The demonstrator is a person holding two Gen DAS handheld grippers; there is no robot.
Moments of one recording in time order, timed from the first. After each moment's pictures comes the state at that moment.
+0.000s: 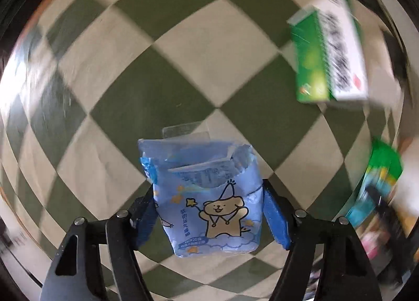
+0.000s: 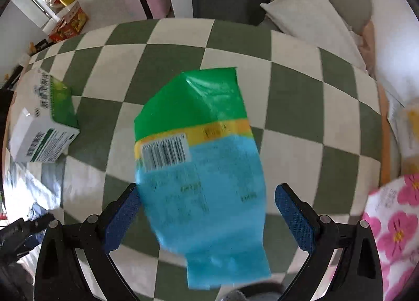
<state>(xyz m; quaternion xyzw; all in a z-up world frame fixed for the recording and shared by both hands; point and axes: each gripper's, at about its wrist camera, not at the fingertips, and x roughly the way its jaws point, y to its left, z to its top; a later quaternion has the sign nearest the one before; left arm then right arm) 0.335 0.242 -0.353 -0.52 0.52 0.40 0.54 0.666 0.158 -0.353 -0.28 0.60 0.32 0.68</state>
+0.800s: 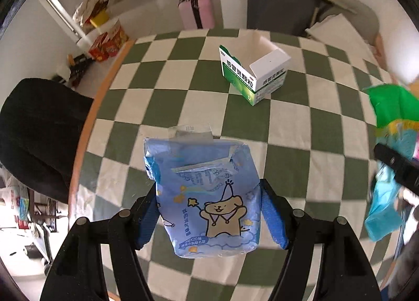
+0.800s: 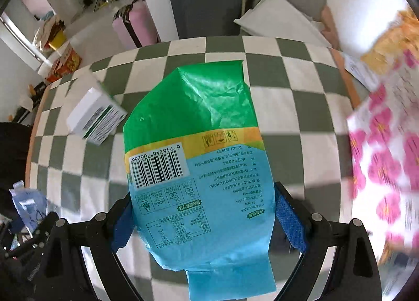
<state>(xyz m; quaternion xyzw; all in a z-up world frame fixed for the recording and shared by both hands) 0.316 0.162 -0.233 -0.20 0.54 0.37 0.73 0.578 0.084 -0.279 -0.18 0.57 0.29 0.75</state>
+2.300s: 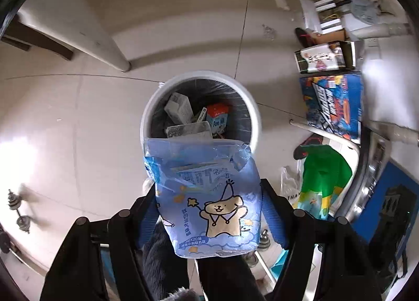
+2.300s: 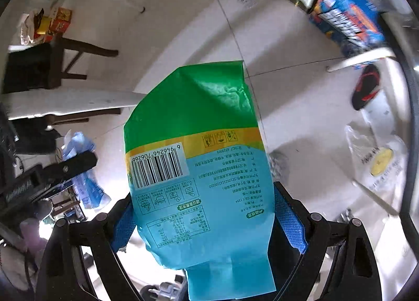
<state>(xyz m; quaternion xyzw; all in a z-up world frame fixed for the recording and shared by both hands) -0.004 0.019 -0.666 -0.42 0.64 0.18 0.61 0.070 -0.188 -0.655 -0.07 0.76 0.26 0.59</state>
